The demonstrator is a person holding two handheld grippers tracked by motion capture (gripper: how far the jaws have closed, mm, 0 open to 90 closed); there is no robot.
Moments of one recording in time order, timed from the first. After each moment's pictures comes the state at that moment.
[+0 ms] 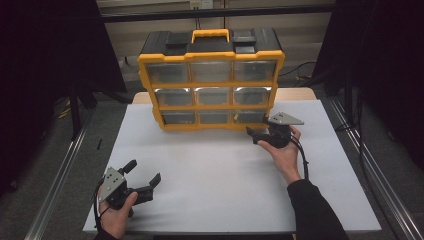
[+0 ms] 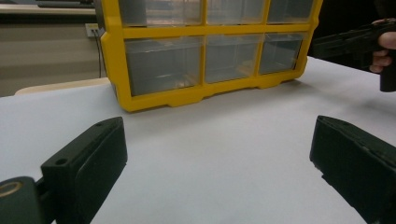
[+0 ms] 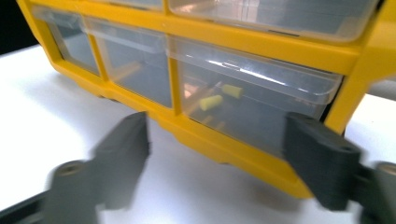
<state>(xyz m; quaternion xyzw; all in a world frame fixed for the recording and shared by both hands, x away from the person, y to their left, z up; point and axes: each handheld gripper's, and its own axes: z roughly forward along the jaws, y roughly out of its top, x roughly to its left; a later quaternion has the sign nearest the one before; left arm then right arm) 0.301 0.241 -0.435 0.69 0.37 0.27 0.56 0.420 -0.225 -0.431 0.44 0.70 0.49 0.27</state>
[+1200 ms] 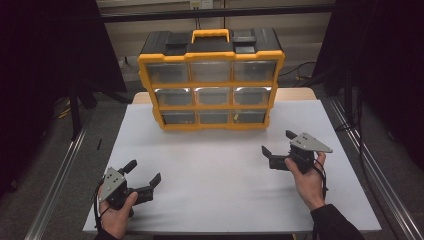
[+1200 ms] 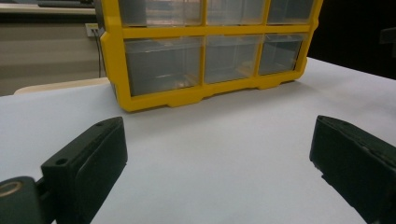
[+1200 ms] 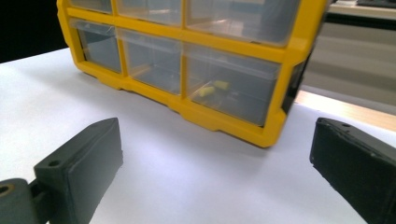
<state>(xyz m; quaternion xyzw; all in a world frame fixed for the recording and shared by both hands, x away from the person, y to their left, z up) 0.300 0.240 -0.435 0.68 0.38 0.27 0.57 0.334 -0.252 -0.414 0.42 0.68 0.50 0.33</state>
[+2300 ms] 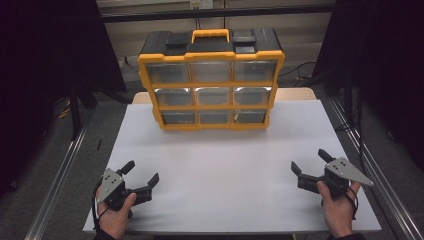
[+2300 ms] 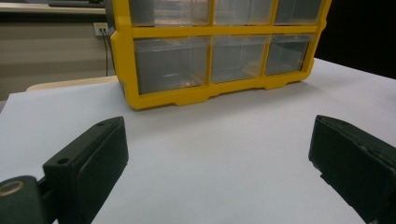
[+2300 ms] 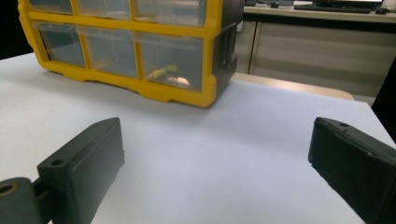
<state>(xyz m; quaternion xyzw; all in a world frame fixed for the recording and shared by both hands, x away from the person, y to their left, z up) 0.297 0.243 -0.434 0.68 0.38 0.27 0.56 0.262 -0.306 -0.427 0.47 0.63 0.49 0.37</state>
